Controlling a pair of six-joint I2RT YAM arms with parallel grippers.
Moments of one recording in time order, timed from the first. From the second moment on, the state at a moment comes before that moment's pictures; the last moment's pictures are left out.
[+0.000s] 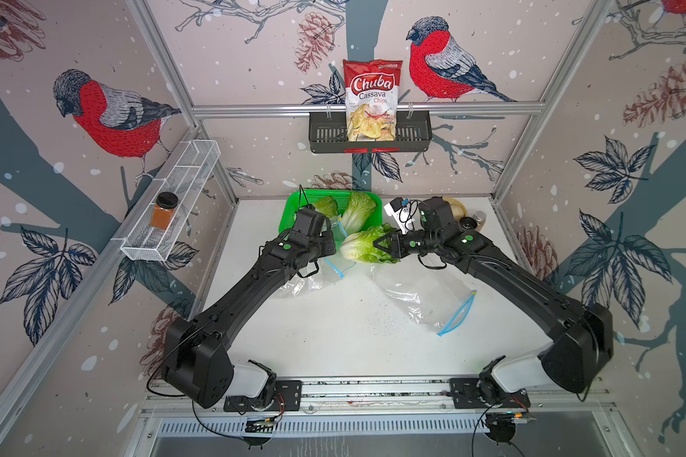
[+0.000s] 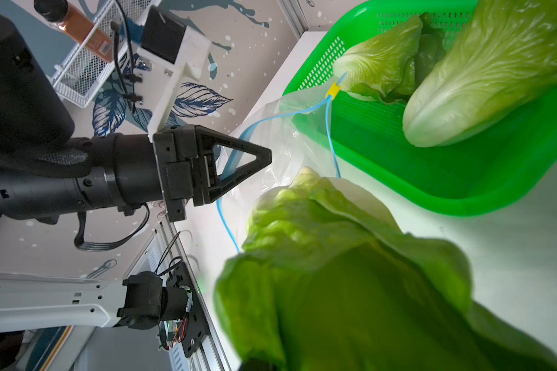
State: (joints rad) left arm -0.47 1.39 1.20 -0.56 -0.03 -0.57; right arm 0.65 1.46 1.33 -0.46 -0.54 0.28
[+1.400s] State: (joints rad) left arm -0.47 1.41 1.24 -0.54 0.16 -0.62; right arm 0.76 1.69 1.38 -0.33 -0.50 0.22
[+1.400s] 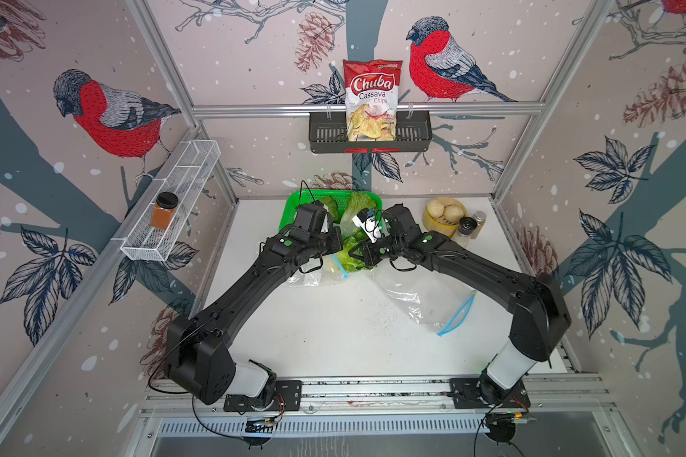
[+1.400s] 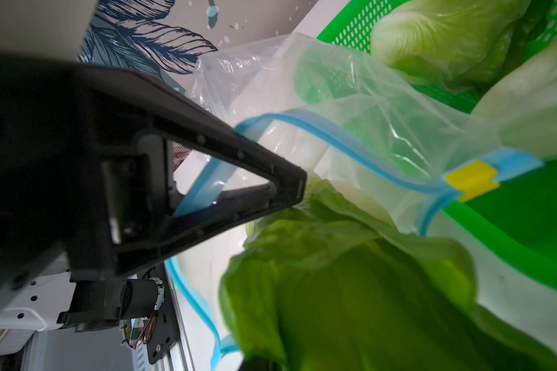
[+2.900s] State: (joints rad) left arm -0.47 1.30 1.12 -0.40 0.10 -0.86; right arm 0.52 1.61 1.05 -0.22 -0.57 0.82
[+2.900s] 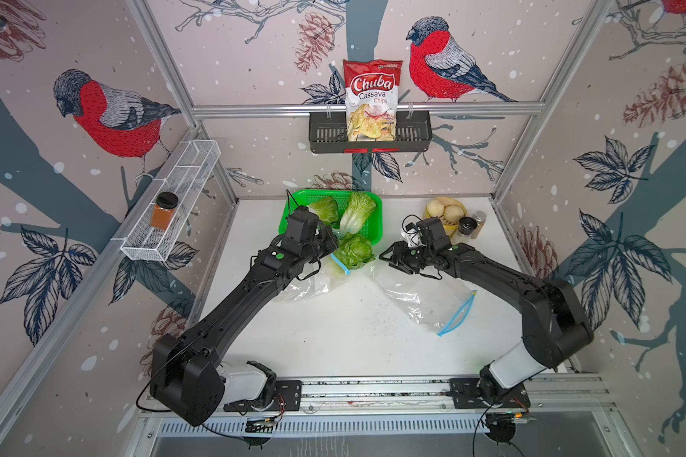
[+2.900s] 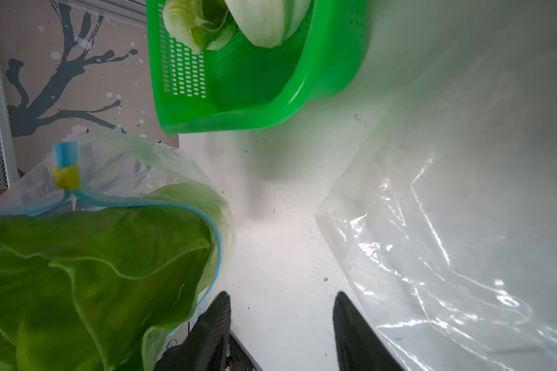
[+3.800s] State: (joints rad) left arm -0.47 1.29 1.08 -0.28 0.11 -1.02; right arm 0.56 1.76 1.06 0.11 -0.76 1.13
